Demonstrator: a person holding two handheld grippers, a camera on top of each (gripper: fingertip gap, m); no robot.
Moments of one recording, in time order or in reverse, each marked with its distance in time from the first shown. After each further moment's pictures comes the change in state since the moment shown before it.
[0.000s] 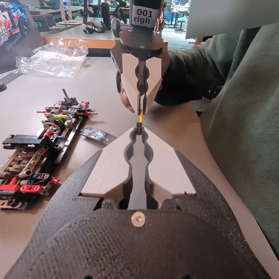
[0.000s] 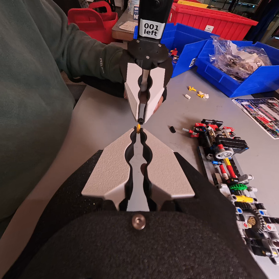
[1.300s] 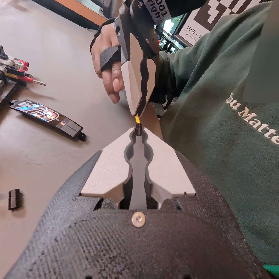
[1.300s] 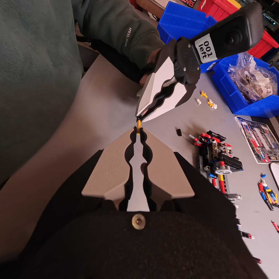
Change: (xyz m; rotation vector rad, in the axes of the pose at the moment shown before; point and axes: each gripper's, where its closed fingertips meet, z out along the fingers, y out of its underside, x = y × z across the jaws) left arm 0.030 0.012 0.004 -0.045 0.331 -0.382; right arm -0.027 0.011 0.008 -0.130 -0.044 -0.288
